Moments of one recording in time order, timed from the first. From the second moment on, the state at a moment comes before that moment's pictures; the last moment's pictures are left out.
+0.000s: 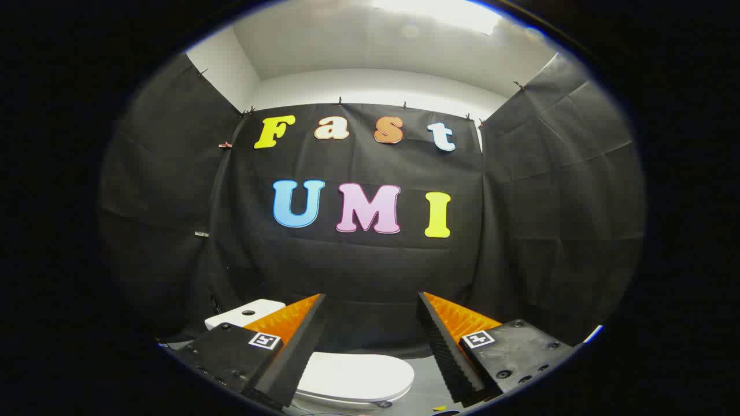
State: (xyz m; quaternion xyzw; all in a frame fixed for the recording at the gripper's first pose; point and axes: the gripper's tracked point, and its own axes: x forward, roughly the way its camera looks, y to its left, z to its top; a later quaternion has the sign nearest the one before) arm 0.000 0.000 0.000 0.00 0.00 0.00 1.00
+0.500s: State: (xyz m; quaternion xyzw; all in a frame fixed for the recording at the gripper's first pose) arm 0.002 0.001 -0.002 -0.01 0.00 -0.01 1.00
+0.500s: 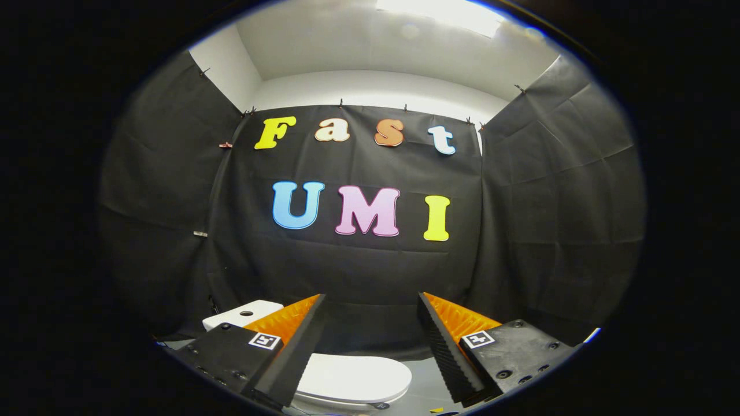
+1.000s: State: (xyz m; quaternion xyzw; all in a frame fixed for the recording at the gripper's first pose) arm 0.004 -0.001 -0.005 0.00 0.00 -0.02 1.00
